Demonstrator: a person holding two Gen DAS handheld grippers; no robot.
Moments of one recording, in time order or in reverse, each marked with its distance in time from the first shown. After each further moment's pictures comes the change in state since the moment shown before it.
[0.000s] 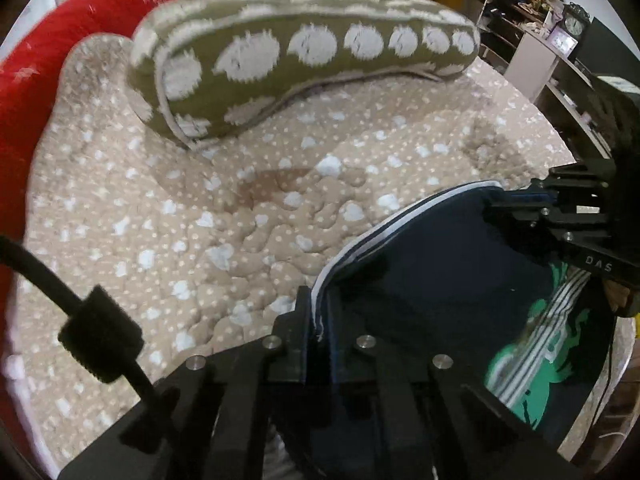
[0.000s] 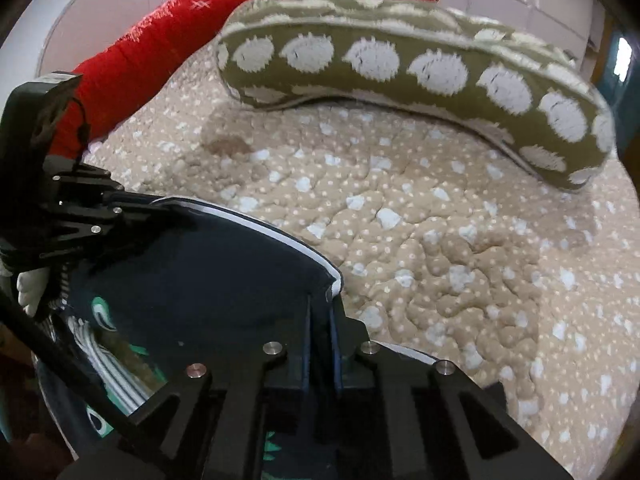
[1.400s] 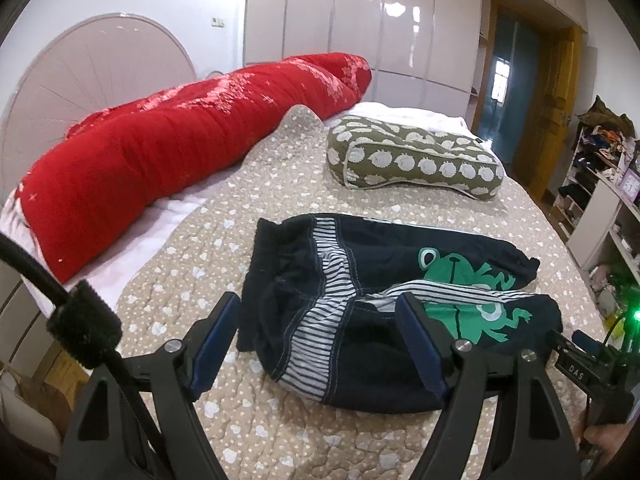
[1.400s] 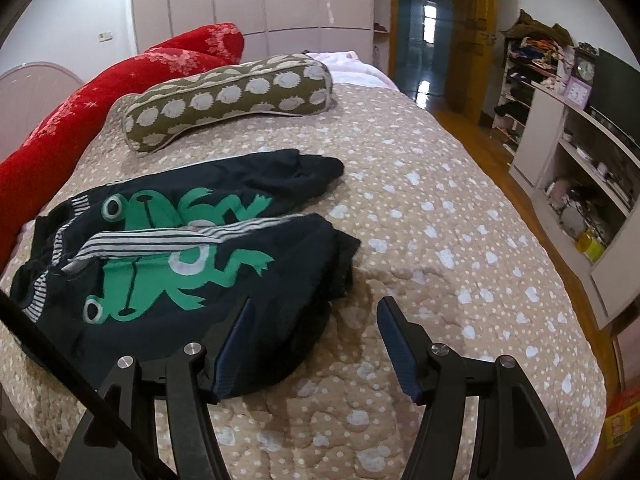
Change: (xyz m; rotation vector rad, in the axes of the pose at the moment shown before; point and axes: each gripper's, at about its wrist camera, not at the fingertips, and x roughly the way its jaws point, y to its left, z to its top) left arm -0.196 -0.060 -0.189 -0.429 -0.432 0.306; right arm -0.136 0.058 -0.197 0.463 -0.242 -0.446
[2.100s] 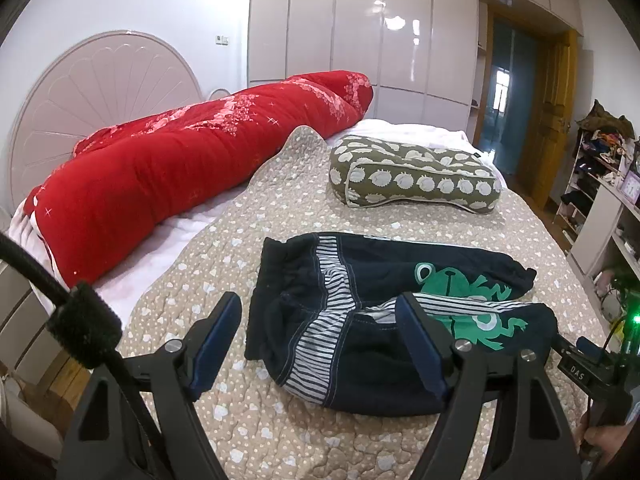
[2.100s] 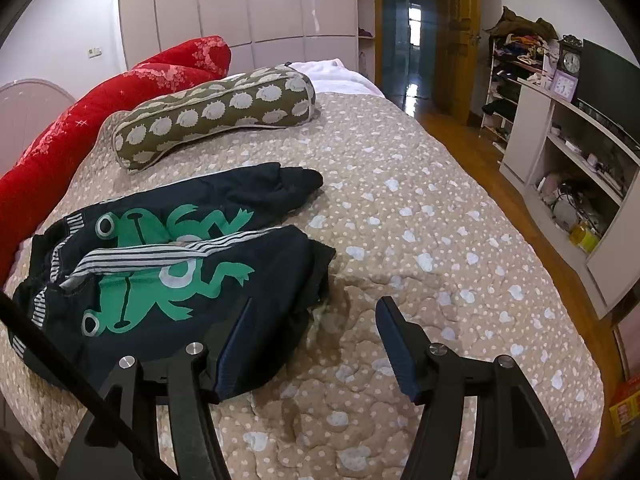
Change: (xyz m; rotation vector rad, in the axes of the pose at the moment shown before) left arm -0.024 -0.007 -0.001 0.018 -0.079 0.041; right arm -0.009 -0.015 -0.007 0.062 -0.031 -0.043
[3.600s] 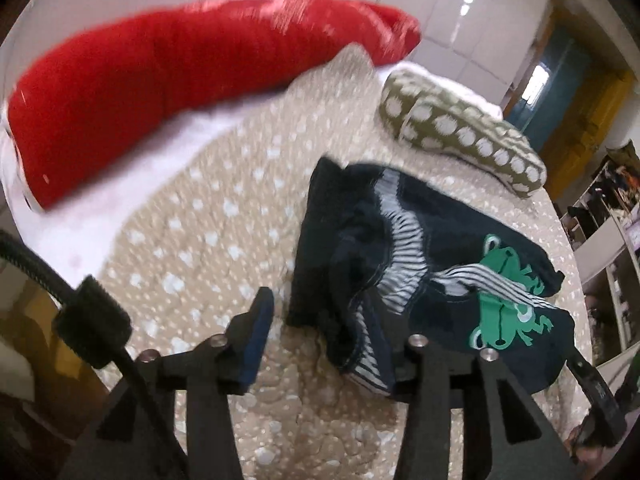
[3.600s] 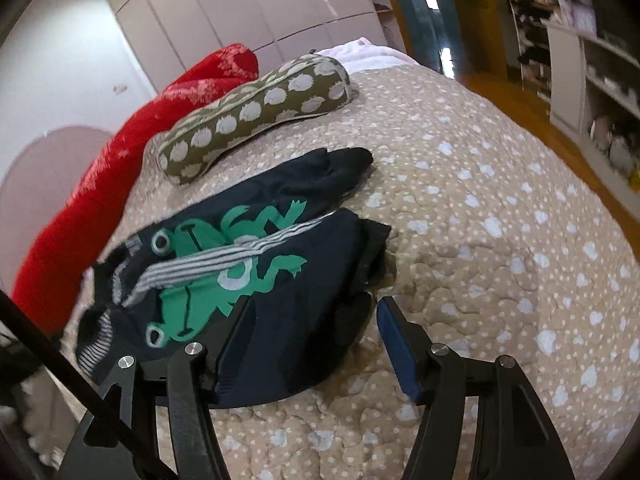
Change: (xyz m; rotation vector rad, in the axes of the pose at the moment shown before) left arm 0.068 0.077 -0.018 -0.200 0.252 -0.046; right arm 0.020 -0.002 -0.004 0.147 0.057 0.262
